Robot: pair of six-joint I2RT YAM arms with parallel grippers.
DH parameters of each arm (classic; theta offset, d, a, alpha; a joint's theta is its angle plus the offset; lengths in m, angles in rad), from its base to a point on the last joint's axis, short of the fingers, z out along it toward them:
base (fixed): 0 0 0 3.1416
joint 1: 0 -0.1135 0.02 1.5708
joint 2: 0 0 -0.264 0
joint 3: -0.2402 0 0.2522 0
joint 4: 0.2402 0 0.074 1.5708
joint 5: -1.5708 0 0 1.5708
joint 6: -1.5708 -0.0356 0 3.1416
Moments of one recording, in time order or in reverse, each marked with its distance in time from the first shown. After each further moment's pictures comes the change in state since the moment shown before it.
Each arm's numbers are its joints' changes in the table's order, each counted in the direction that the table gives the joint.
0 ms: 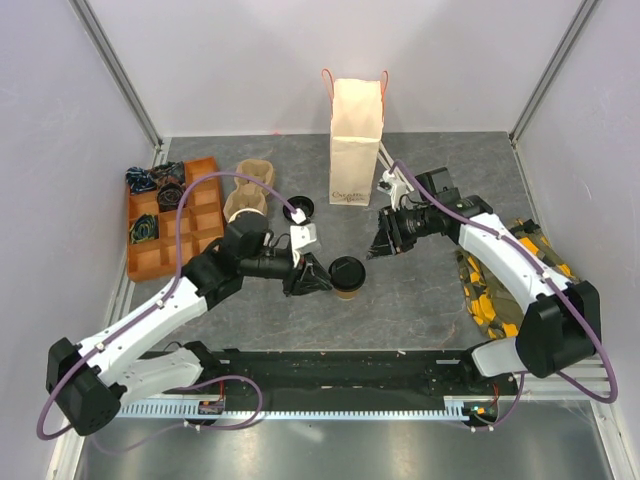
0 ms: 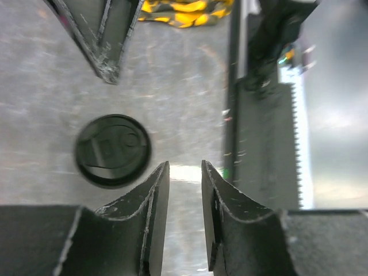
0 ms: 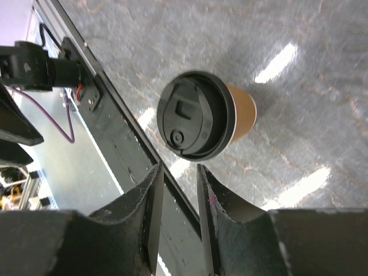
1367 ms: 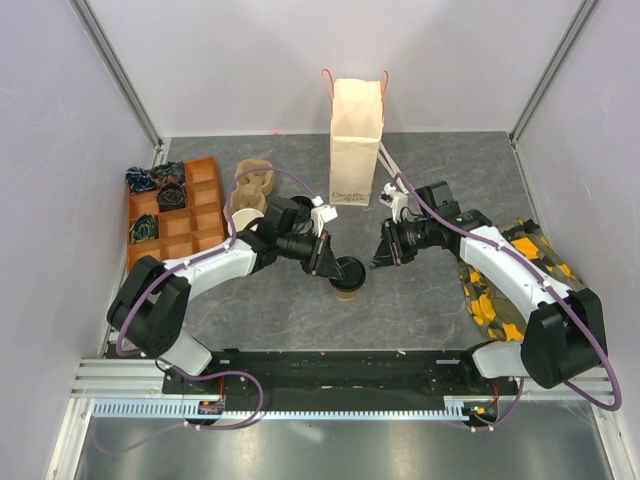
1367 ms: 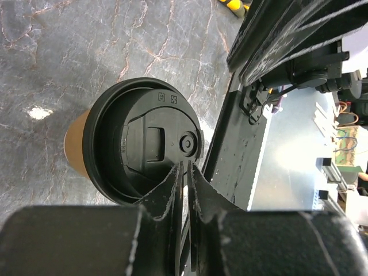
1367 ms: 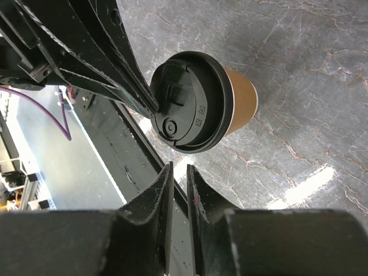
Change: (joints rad) left arm -0.131 0.515 -0.037 -0.230 -0.146 0.476; right arm -0.011 -0.065 0.133 -0.096 -0.011 -0.047
